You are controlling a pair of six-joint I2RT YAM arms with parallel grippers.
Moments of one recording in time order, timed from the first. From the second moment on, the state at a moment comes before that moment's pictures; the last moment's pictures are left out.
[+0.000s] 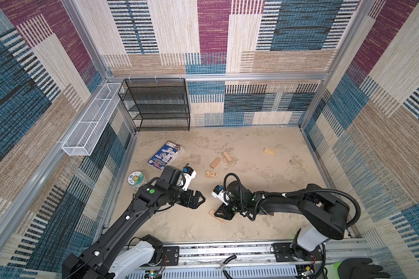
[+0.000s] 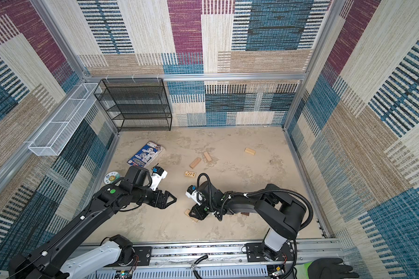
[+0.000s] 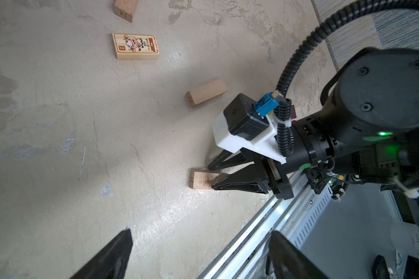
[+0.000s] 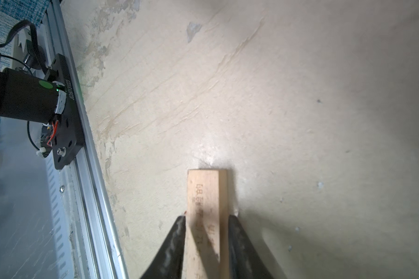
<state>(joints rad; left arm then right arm) -0.48 0.99 0.84 -0.83 0.41 -0.21 0.92 1.63 0.68 0.06 -0.43 0.27</state>
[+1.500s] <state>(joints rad) -0.48 1.03 0.84 -0.85 0.29 -0.21 1.14 1.64 0.86 -0.28 0.04 0.38</state>
